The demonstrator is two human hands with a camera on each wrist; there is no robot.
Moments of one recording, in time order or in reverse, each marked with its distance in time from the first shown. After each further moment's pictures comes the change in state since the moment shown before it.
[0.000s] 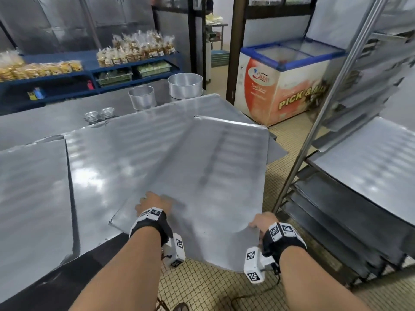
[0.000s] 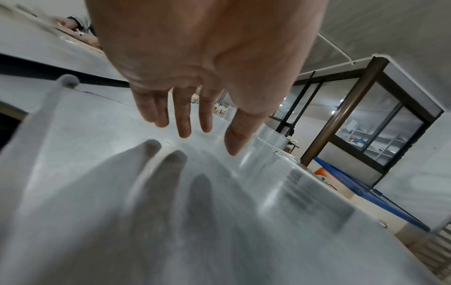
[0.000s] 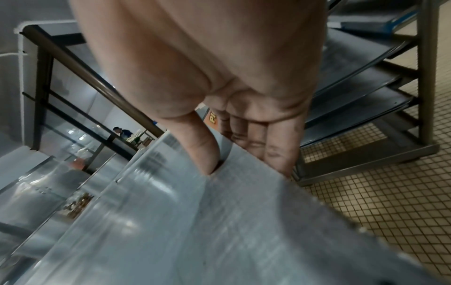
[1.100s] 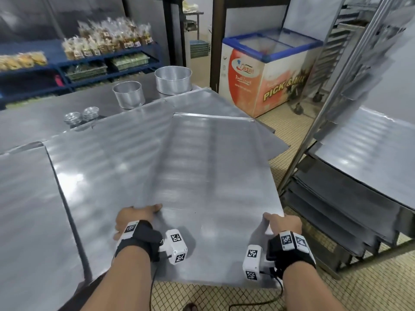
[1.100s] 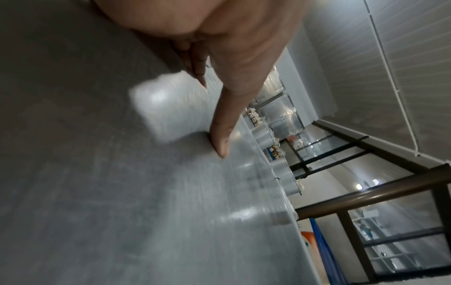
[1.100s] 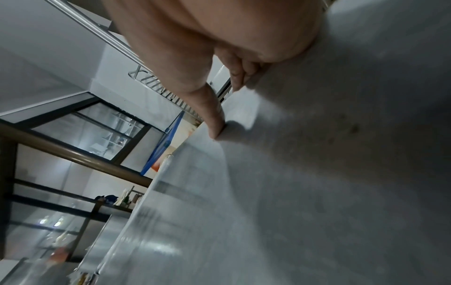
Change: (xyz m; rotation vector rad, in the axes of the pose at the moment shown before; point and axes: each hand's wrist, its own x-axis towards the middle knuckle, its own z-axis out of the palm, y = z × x) left_hand 0.091 -0.066 -0.032 -0.575 0.010 -0.188; right_hand -0.048 -0.028 0.034 0.680 0.481 0.269
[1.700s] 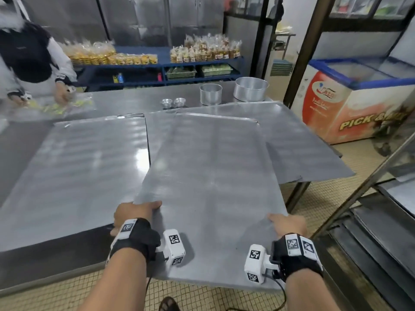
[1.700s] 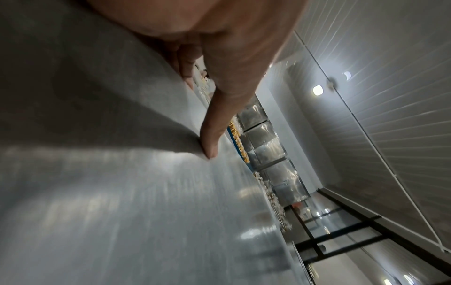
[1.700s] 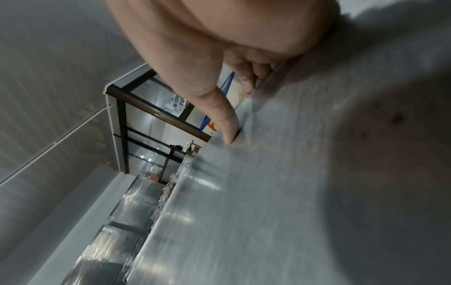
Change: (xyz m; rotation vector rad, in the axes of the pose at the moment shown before) left_hand -0.080 -0.119 -0.156 -0.188 0.300 -0.094; right_hand -0.089 0.012 0.016 -0.109 -0.284 -0.275
